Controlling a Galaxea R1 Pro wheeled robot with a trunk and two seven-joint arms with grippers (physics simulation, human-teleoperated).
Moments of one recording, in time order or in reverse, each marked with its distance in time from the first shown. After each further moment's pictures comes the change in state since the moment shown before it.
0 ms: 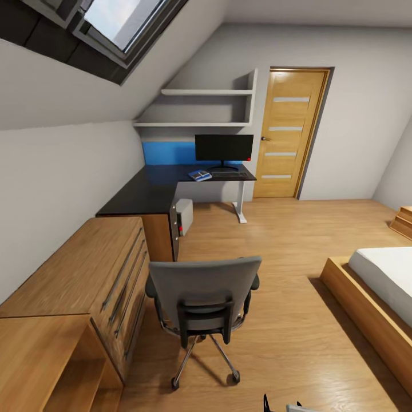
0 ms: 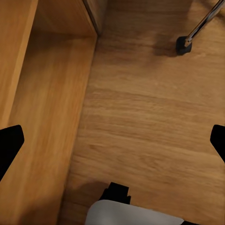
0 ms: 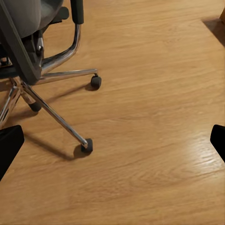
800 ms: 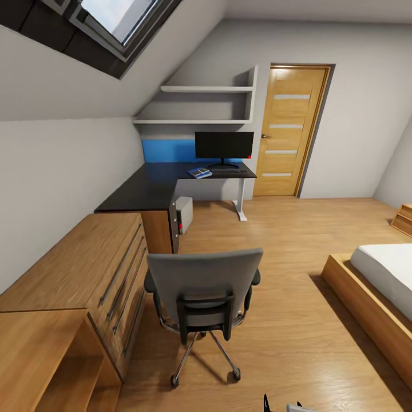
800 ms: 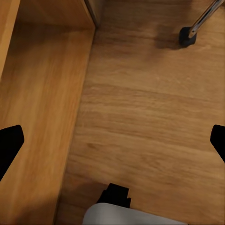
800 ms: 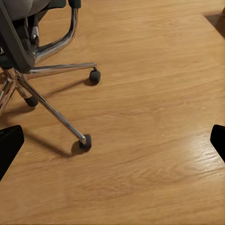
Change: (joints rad) left arm 0.000 -0.001 0.000 0.008 0.001 0.003 -0.001; right arm 0.000 0.000 -0.001 0.002 0.000 0.000 0.000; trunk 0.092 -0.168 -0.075
